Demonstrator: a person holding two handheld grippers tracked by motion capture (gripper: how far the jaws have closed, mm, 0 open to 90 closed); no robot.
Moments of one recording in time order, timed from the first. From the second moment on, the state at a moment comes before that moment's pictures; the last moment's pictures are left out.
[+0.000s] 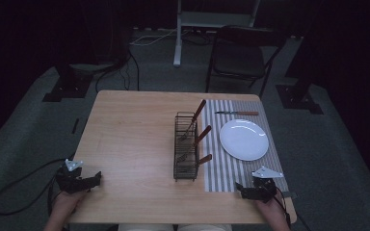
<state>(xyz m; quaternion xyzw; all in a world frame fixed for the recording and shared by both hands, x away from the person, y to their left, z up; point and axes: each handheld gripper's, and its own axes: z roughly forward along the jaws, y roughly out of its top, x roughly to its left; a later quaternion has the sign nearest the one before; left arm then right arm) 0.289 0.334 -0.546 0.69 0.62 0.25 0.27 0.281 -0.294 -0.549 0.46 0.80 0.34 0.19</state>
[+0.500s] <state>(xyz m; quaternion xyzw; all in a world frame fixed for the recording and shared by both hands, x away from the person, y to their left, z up) 0.289 0.334 -0.546 0.69 0.62 0.25 0.27 0.282 -0.295 -0.546 0.48 0.80 0.32 0.18</state>
